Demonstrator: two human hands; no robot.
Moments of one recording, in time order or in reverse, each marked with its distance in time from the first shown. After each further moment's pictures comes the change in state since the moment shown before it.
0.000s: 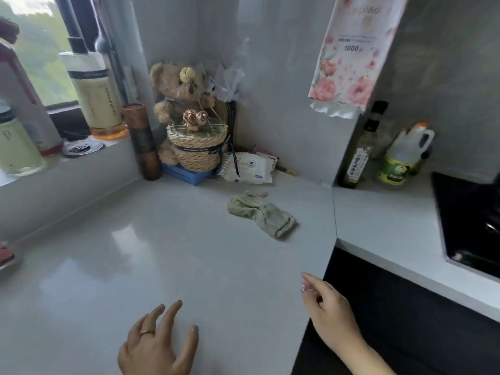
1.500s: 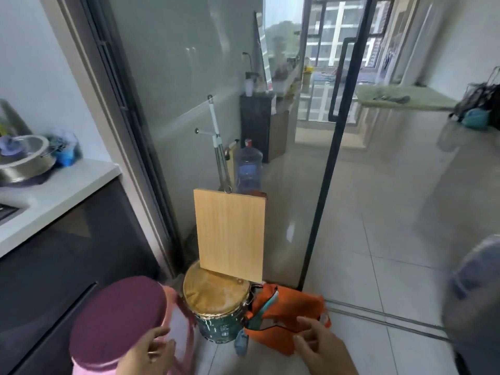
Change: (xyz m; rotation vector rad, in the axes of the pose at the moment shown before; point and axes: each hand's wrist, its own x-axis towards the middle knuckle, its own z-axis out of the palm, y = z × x) left_hand -0.774 0.306 0.206 0.024 -1.515 1.174; right_hand -0.845 0.287 -0.305 0.376 1.288 1.268
